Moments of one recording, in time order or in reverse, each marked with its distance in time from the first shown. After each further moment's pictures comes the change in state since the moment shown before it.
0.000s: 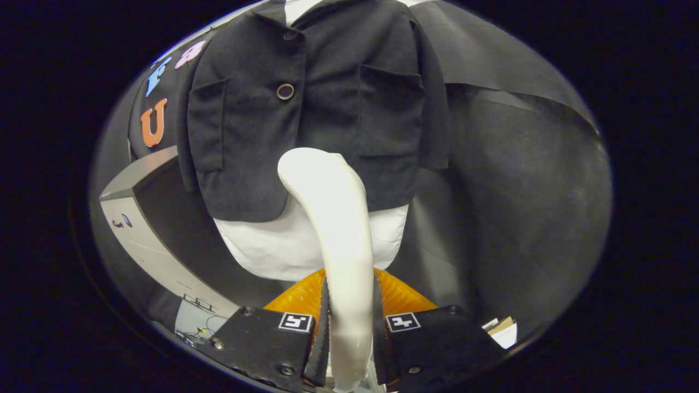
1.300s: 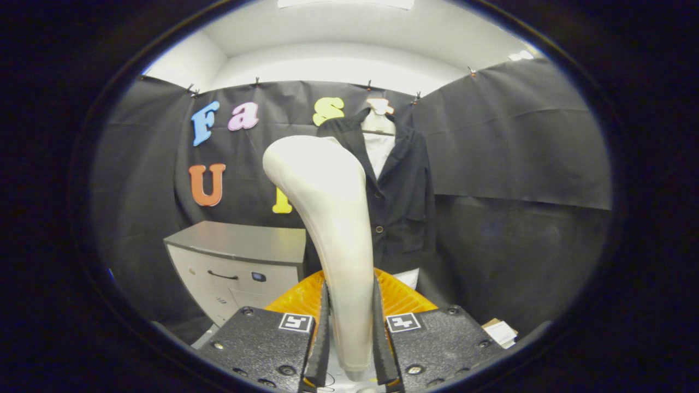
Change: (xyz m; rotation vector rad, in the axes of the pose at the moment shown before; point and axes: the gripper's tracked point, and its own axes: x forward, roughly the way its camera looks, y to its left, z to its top) arm -0.357 0.187 0.002 -0.029 -0.430 -0.001
